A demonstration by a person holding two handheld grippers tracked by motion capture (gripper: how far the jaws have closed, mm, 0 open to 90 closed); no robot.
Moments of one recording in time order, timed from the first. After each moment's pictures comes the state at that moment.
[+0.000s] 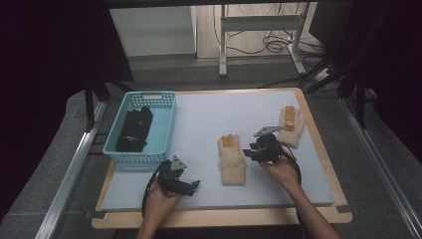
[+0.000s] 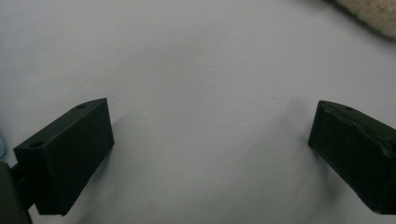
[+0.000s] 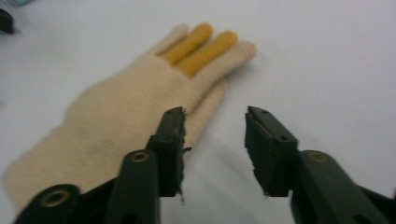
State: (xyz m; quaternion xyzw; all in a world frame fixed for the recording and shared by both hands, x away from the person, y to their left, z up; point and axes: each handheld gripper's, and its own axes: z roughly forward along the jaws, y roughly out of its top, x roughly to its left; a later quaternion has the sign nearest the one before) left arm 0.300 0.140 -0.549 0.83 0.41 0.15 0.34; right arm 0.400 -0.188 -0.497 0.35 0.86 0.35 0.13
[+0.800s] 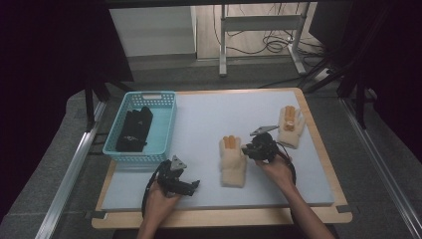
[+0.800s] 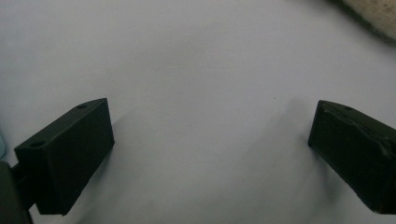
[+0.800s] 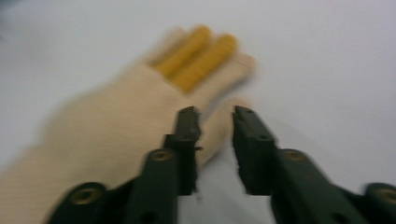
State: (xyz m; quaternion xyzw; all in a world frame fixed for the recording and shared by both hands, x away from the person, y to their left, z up) left arm 0.300 0.140 -0.549 0.83 0.41 0.15 0.34; right arm 0.407 -0.177 -0.503 0.37 0.86 0.33 0.14
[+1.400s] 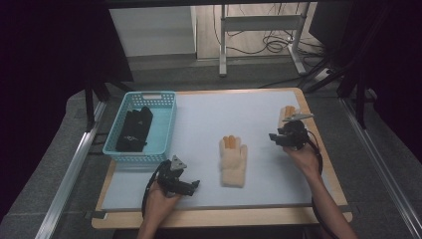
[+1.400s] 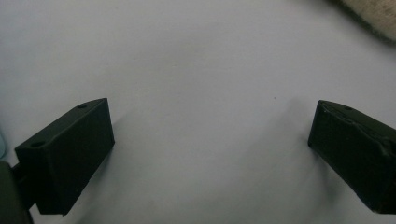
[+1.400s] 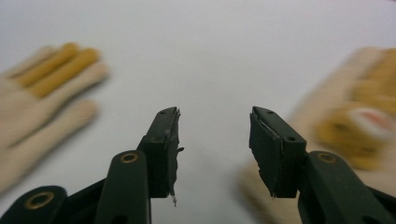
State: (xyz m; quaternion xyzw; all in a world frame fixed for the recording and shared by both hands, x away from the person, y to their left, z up) left arm 0.301 0.140 -0.549 0.83 0.41 0.15 0.34; right arm 0.445 -0.270 -0.480 0.42 0.82 0.34 0.20
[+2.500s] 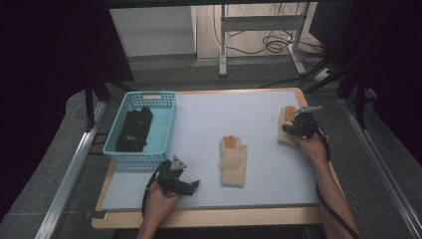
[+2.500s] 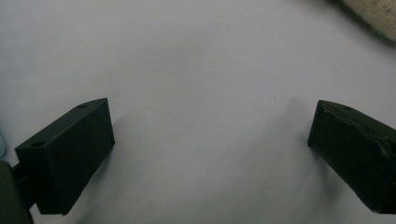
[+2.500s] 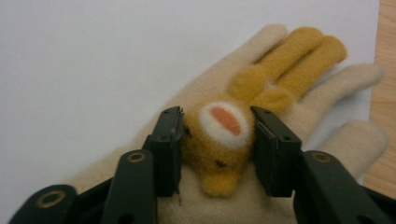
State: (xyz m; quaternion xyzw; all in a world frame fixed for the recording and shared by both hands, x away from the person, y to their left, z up) left arm 0.301 0.140 -0.549 0.83 0.41 0.15 0.34; right arm 0.510 -0.320 -0.515 0.44 0.81 0.32 0.23
